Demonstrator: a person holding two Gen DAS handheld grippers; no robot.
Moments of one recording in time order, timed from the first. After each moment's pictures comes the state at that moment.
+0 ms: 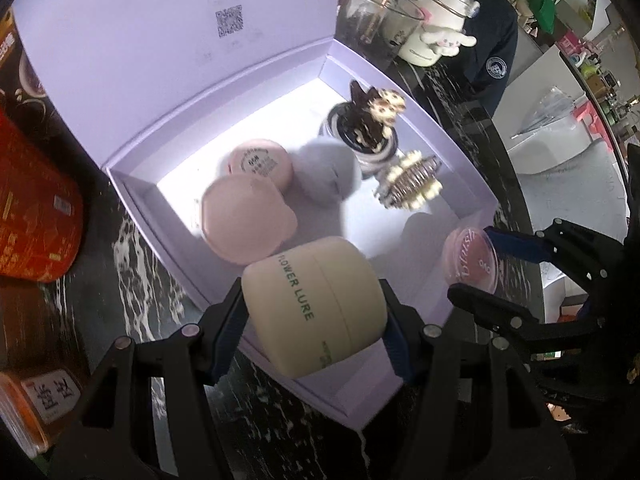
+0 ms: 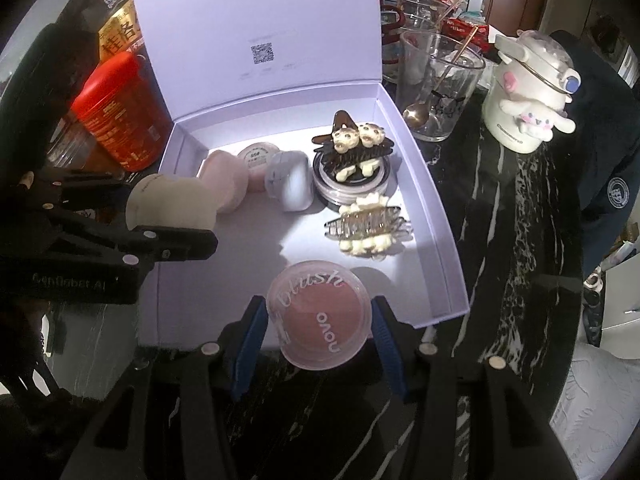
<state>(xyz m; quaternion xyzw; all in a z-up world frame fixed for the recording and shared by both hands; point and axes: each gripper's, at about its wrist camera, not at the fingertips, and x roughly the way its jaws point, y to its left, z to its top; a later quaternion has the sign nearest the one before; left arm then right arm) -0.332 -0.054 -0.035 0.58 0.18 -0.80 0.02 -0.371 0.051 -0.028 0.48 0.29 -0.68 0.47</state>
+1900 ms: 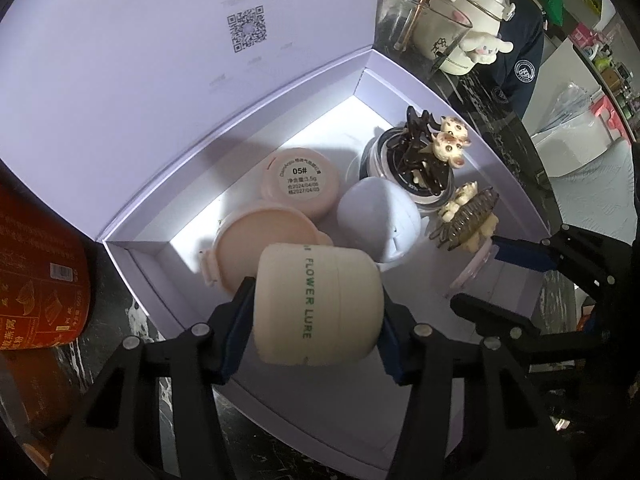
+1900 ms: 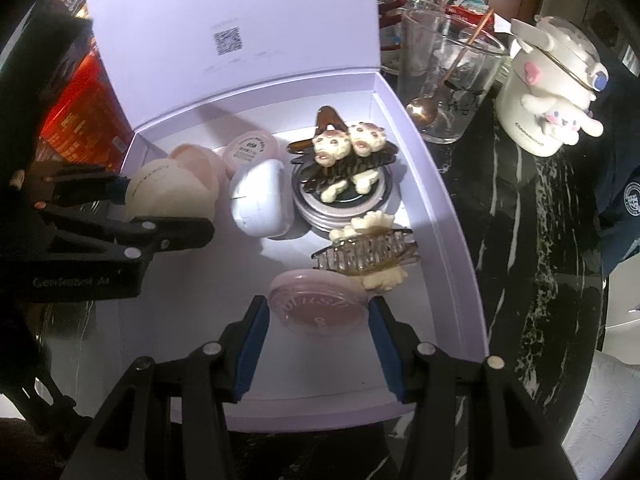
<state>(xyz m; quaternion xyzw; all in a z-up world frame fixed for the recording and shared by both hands) -0.370 -0.071 -0.060 0.58 0.15 -0.80 0.04 -0.397 0.024 -0.062 0.49 0.29 -0.69 0.45</state>
